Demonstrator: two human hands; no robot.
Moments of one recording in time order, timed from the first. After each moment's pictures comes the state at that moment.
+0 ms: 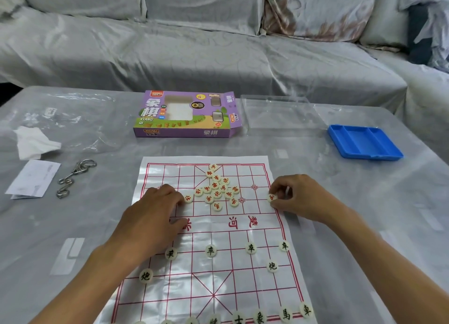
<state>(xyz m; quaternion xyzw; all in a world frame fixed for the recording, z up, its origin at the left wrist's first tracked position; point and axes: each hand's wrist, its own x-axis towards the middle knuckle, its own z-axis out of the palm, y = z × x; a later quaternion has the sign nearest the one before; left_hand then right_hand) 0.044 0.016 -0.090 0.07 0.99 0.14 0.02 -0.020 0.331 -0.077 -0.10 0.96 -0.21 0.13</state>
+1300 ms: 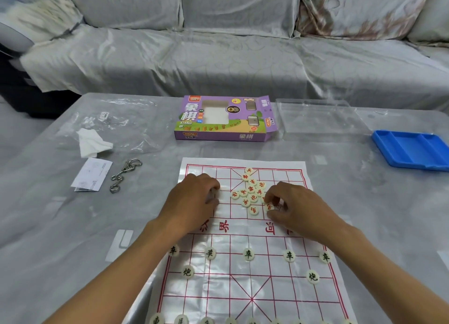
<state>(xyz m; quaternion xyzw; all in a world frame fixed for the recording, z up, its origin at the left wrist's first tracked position) 0.017 0.003 -0.091 0.08 0.97 0.21 -0.02 -0.001 0.250 -0.079 -0.22 0.96 -0.15 0.08</state>
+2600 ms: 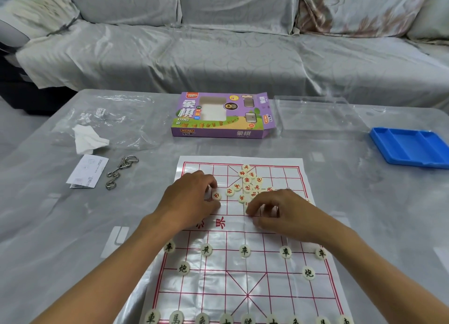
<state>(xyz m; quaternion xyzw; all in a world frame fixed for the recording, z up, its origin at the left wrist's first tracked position) 0.017 0.008 -0.081 0.04 0.98 0.20 0.03 0.007 0.243 -0.074 -0.27 0.90 -0.30 0.19</state>
